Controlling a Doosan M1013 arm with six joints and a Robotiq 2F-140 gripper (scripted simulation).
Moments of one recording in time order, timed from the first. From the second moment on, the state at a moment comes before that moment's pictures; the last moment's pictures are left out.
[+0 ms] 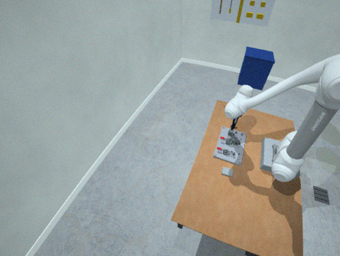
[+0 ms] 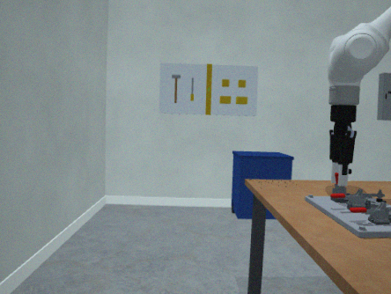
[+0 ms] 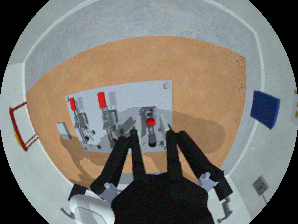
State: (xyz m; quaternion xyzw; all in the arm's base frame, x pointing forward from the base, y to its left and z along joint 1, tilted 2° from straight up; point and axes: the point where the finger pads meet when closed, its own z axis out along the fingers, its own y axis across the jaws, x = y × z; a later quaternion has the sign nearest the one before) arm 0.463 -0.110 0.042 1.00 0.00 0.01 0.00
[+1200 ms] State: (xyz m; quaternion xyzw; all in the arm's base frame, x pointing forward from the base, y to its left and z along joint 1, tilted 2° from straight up) arm 0.461 -0.110 0.096 1.00 0.00 0.01 0.00
